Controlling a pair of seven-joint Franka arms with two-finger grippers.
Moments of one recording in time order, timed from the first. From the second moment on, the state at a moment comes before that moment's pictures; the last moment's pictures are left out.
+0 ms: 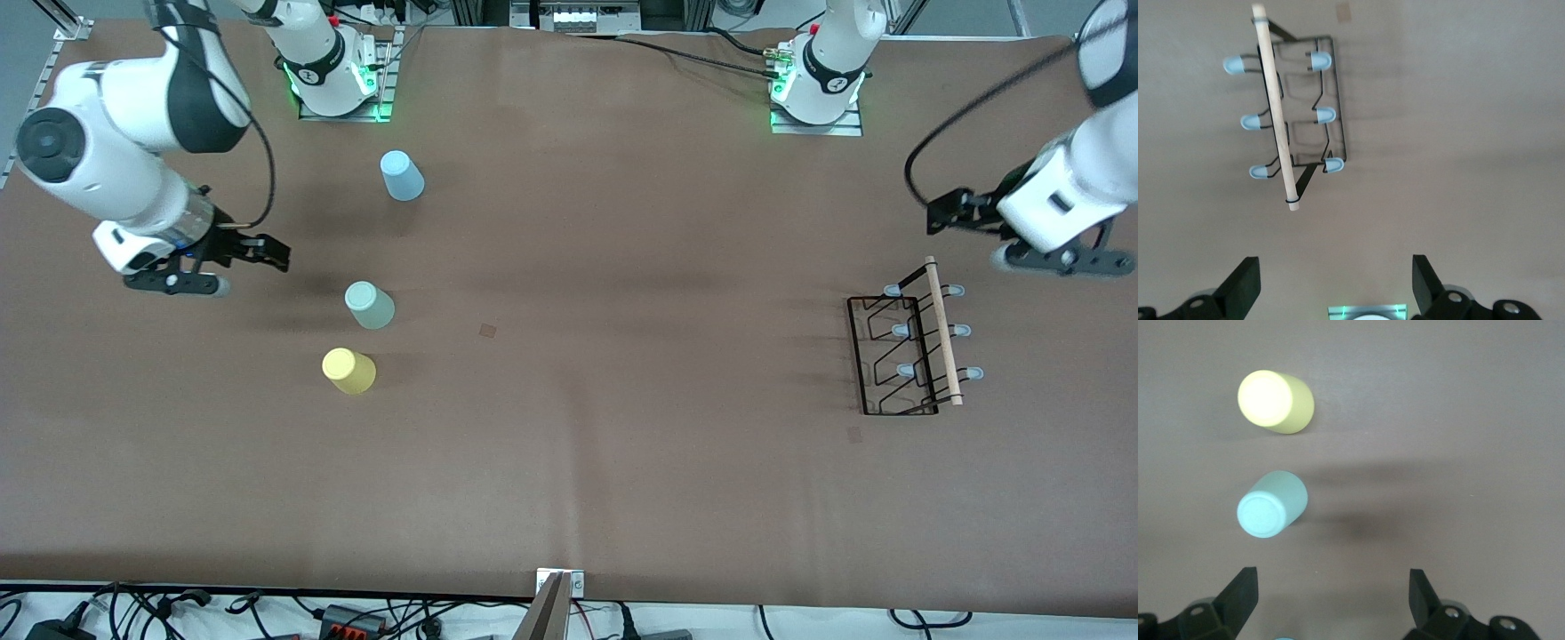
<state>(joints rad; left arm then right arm) 0.00 0.07 -0.01 -1.71 0.03 1.56 0.05 0.17 0.00 -0.06 -2.16 0.01 2.11 0.17</state>
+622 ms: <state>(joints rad) 0.10 0.16 -0.01 -1.91 0.04 2.11 0.07 0.25 0.05 -0.06 -2.20 0.01 2.24 0.23</state>
